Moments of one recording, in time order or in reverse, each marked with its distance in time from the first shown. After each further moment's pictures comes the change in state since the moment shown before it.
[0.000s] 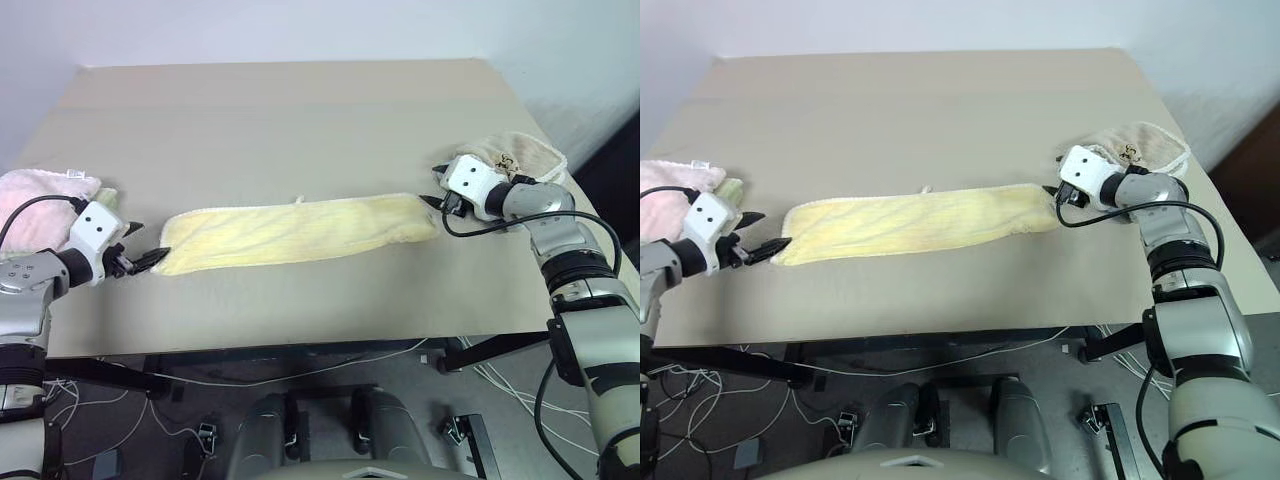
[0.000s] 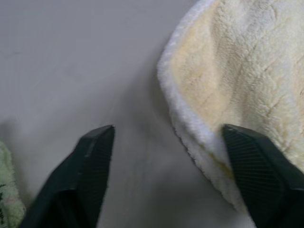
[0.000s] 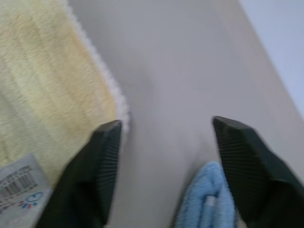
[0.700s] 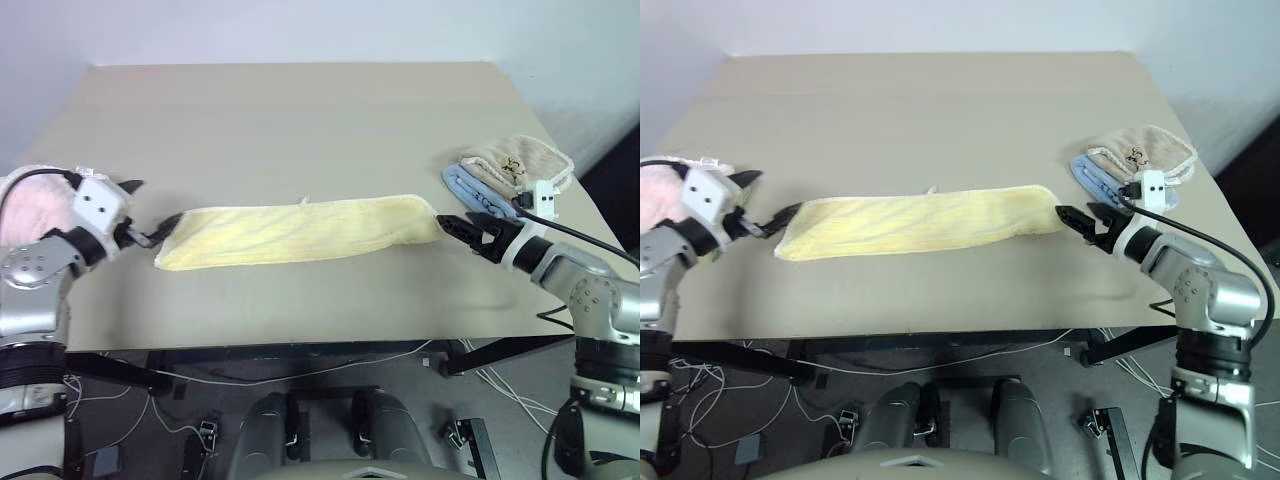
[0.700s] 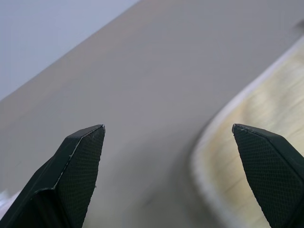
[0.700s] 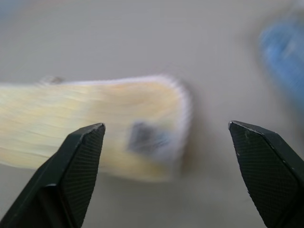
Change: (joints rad) left arm -0.009 -0.133 0.009 -0.202 -0.051 -0.108 0.069; right arm 0.547 0.149 -0.579 -1.019 0.883 1.464 -0.259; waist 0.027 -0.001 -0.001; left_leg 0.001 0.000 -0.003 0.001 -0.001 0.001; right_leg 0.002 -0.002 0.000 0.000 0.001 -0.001
